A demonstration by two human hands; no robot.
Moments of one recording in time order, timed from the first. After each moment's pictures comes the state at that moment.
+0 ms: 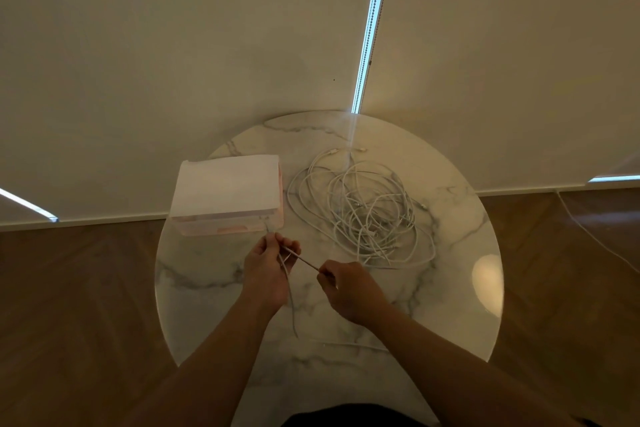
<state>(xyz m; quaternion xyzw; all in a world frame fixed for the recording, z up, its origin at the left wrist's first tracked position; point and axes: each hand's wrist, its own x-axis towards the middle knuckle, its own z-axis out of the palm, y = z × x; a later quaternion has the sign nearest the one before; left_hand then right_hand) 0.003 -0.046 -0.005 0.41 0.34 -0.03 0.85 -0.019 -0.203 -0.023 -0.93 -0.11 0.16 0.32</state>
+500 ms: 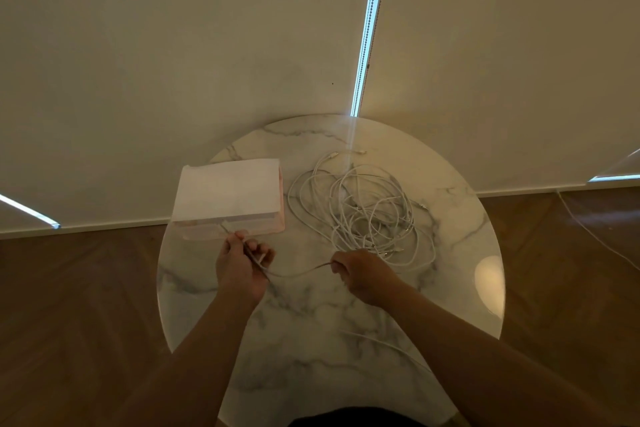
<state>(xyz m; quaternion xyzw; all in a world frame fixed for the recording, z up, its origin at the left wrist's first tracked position) 0.011 -0.009 -0.004 0.36 0.37 0.04 0.86 0.011 -0.228 -0.020 -0.93 -0.19 0.19 0.25</state>
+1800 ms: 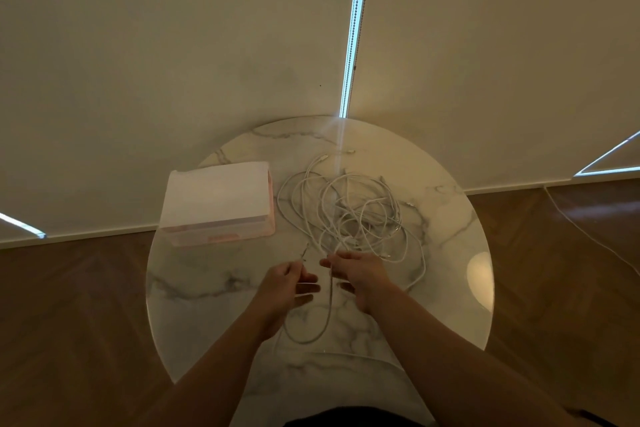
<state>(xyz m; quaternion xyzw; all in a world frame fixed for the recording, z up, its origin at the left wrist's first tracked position) -0.023 -0.064 0.011 0.65 0.25 -0.25 0.67 0.002 -0.213 -0.003 -0.62 0.33 0.24 0.67</state>
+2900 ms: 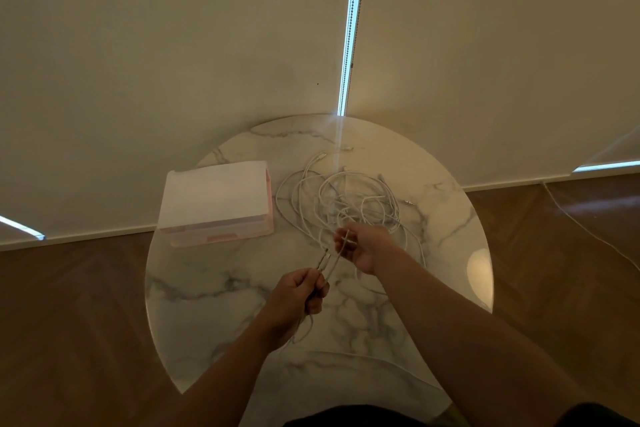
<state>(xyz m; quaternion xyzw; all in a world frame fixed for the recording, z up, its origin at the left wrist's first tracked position) -0.038 -0.070 0.002 0.60 0.11 -0.28 0.74 0.055 -0.227 0.004 -0.48 0.41 0.22 0.75</state>
